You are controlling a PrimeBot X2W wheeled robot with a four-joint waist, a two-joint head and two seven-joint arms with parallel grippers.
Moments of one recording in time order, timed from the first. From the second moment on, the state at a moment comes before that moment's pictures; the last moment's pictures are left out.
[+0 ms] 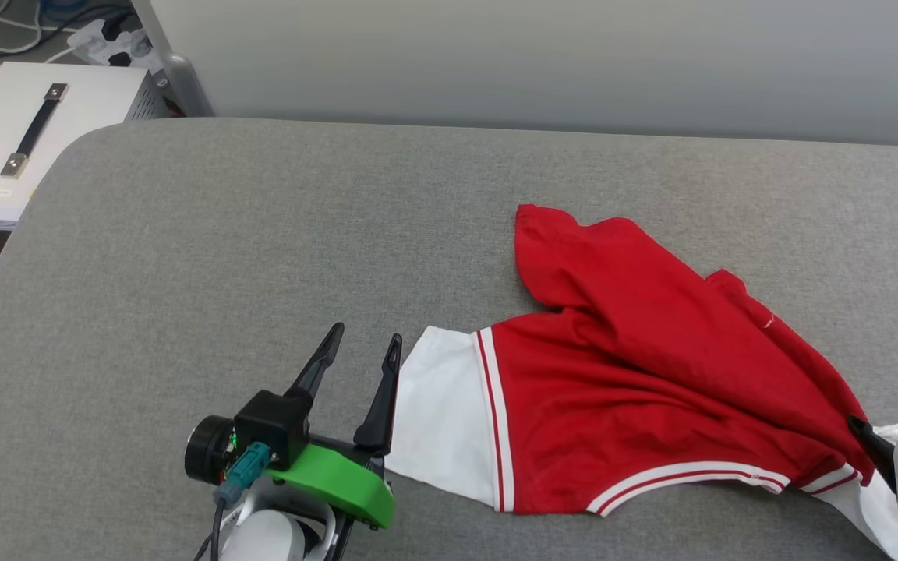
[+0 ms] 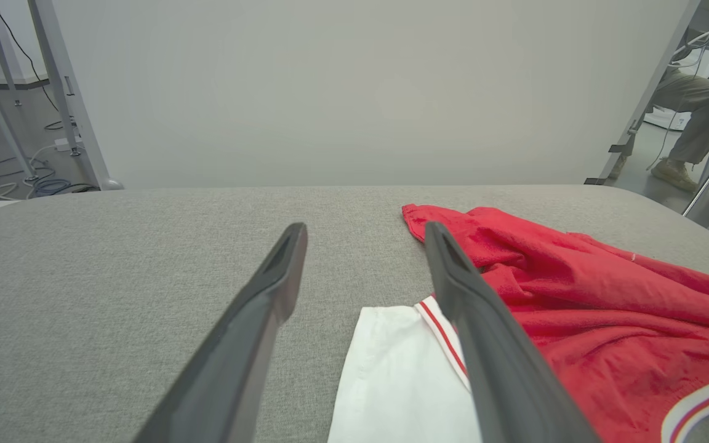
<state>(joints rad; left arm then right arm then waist) -0.10 0.07 -0.23 0.17 -0.19 -0.13 -0.26 0.04 -0.49 -0.07 -0.21 0.42 0.13 0.79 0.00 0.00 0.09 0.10</state>
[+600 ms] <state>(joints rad) -0.18 0.06 -0.28 0.15 -0.18 -0.13 -0.26 -0.34 -0.55 0.08 0.00 0.49 0.13 1.16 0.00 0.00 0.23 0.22</state>
